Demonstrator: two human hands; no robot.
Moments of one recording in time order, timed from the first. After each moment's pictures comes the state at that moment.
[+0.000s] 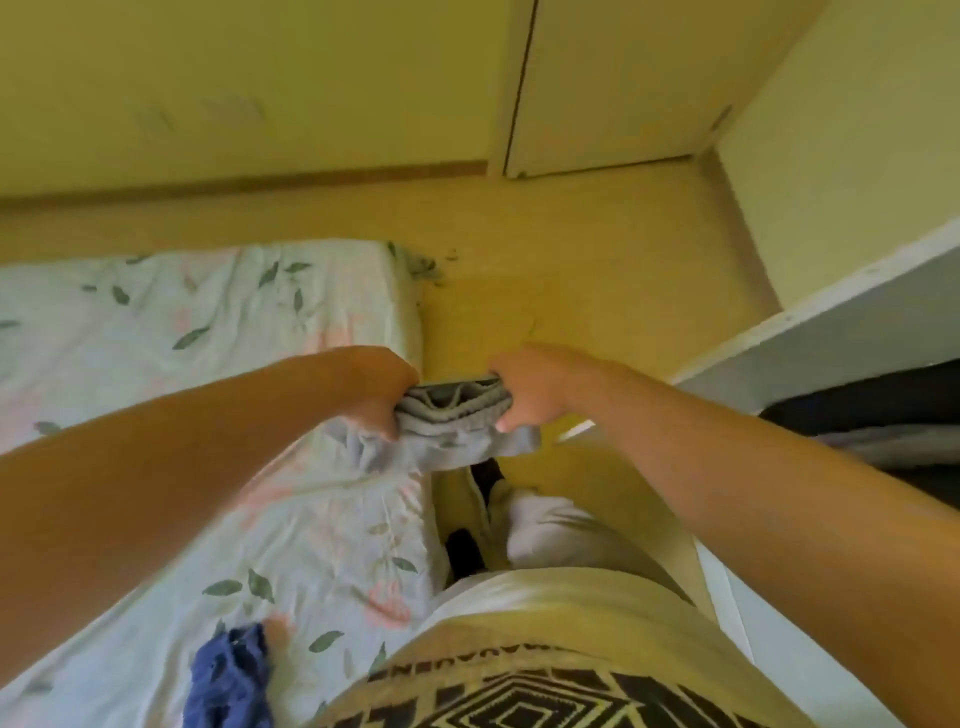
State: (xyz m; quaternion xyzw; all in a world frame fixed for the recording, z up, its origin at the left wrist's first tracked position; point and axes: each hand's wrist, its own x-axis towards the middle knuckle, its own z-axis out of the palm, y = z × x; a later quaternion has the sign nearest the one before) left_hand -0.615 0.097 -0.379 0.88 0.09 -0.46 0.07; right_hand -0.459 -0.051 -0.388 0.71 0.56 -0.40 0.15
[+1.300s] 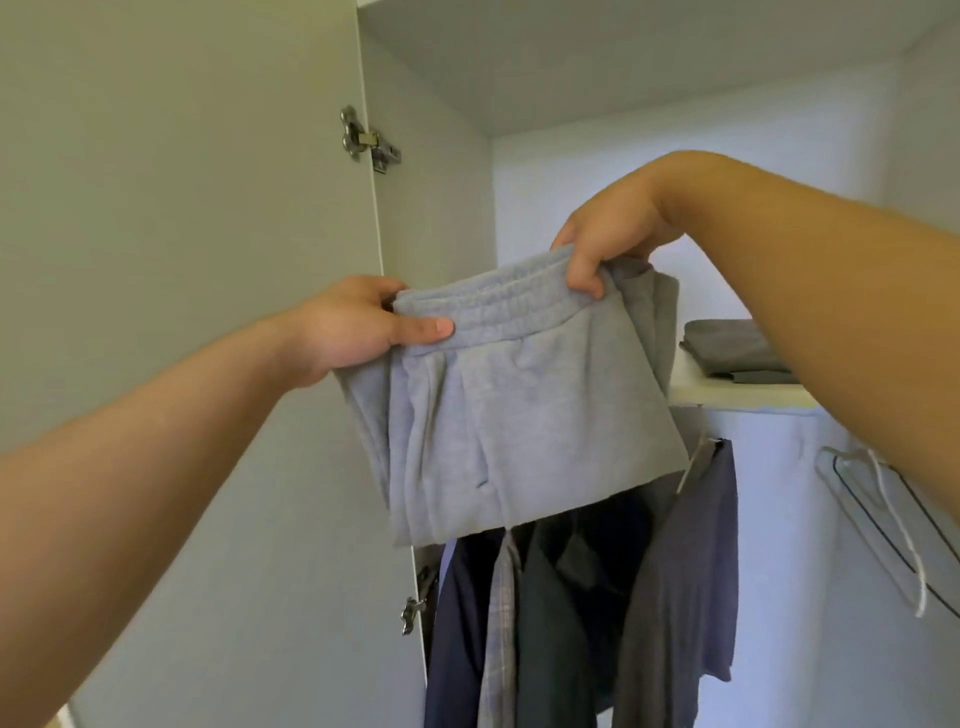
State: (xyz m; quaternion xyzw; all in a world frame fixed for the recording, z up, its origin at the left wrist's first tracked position) left_hand -0.286 -0.343 0.163 0.86 -0.25 0.07 0.43; right_hand -0.320 -0.609 0.257 0.98 0.01 -0.08 -0.16
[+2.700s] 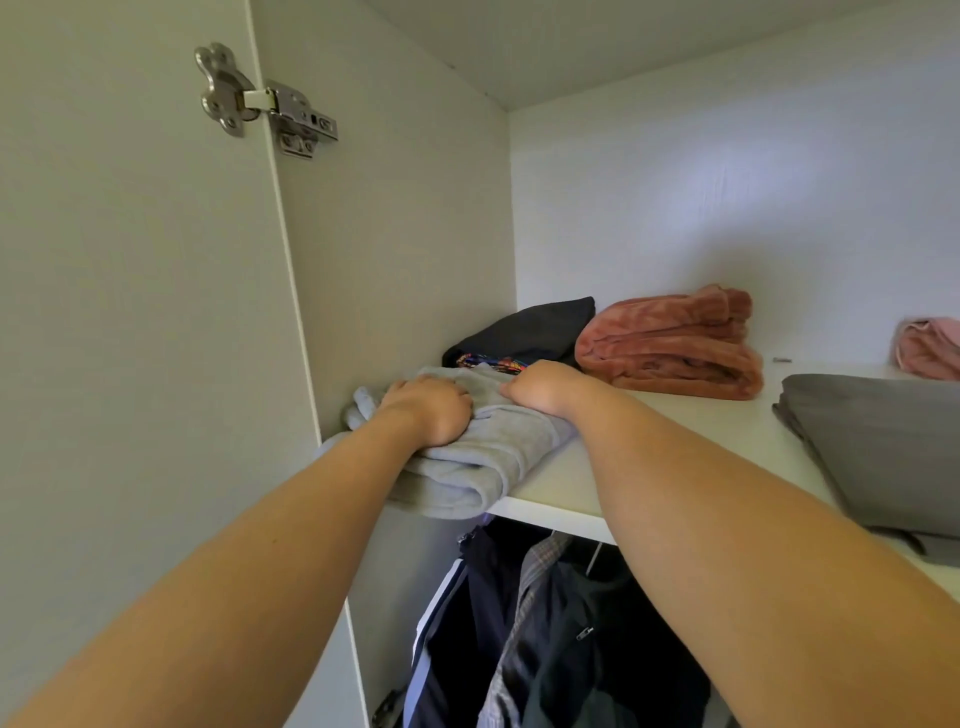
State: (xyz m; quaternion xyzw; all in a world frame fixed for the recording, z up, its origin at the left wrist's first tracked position) left_hand -0.003 -0.498 0.108 0.98 -0.16 0.08 0.02; right_hand -0.011 -0.668 0.119 0.98 -0.01 0.07 -0.17
